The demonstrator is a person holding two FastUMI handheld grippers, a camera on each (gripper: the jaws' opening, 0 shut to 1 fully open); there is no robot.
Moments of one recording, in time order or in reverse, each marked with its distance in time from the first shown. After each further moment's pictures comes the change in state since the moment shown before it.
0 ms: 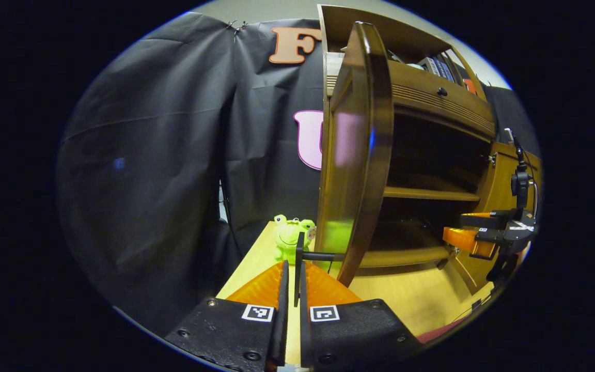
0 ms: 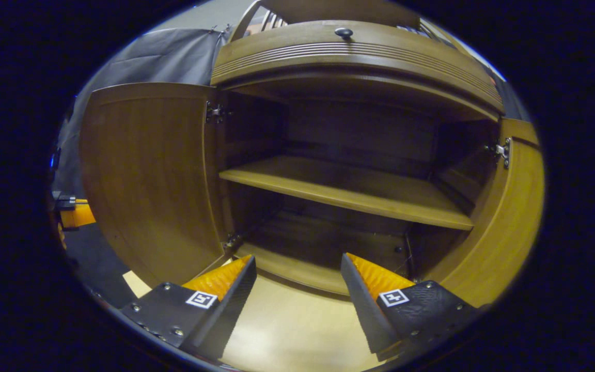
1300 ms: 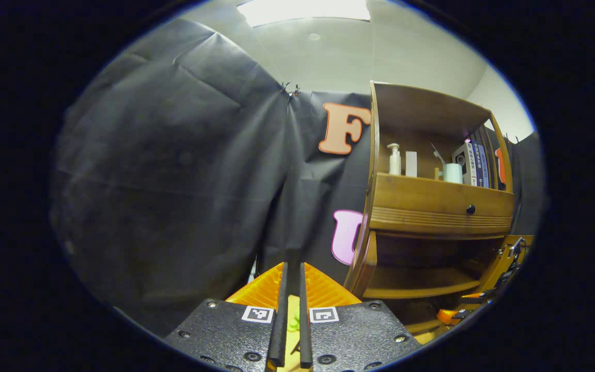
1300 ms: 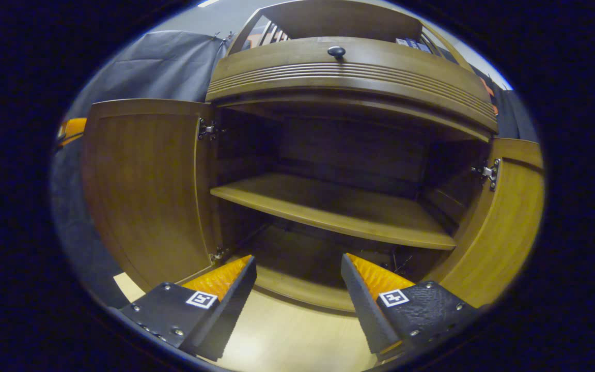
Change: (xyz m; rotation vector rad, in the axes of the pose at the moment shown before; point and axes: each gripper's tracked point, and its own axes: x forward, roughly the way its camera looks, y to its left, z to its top) left arm -0.075 0.066 0.185 -0.149 -0.486 0.182; right arm -0.010 -0.024 0.028 -0.005 -0.089 -0.055
